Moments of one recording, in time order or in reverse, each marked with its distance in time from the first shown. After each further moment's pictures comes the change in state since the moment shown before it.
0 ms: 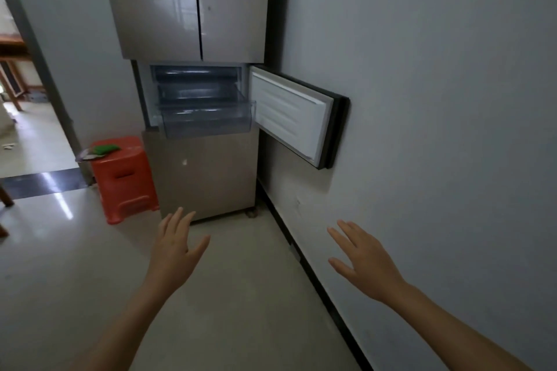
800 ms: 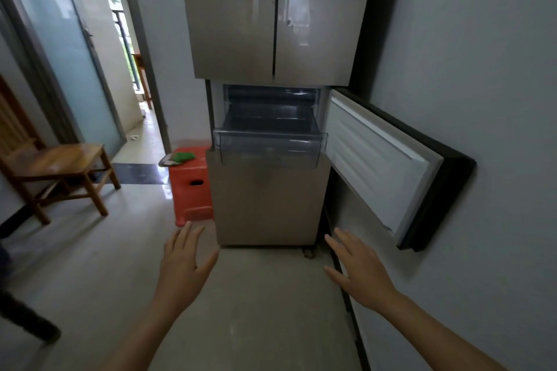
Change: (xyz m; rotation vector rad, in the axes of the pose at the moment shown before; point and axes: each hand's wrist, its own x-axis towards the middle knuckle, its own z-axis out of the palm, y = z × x) left_hand 0.182 -0.013 0.059 0.160 0.244 -0.269; right_hand 0.316 0.053 0.087 0.169 -0.190 -0.299
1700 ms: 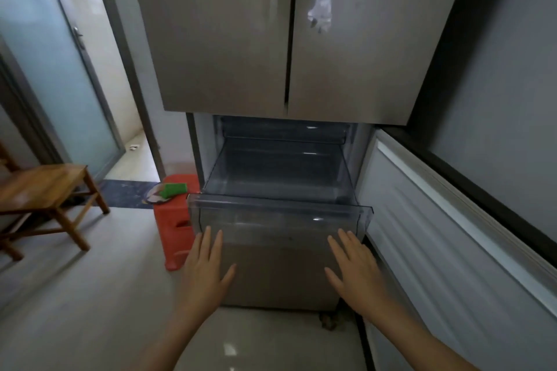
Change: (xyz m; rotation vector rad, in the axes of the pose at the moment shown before) left_hand 0.353 -0.034 0.186 0.238 -0.002 0.059; right_hand 0.392 0.094 0.042 -0.008 0.179 -0.008
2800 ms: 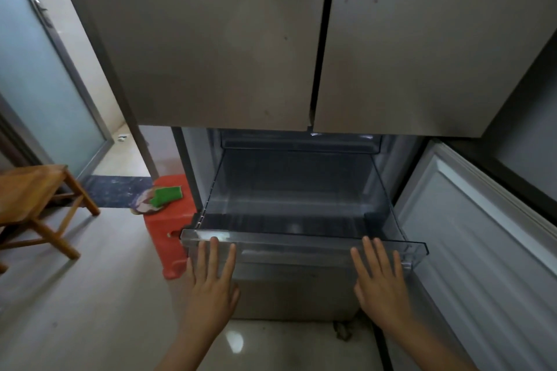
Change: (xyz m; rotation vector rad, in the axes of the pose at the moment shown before) left_hand 0.118 -0.061 0.086 0.173 -0.026 0.200; right_hand 0.127 0.037 0.109 -0.308 0.373 -0.121
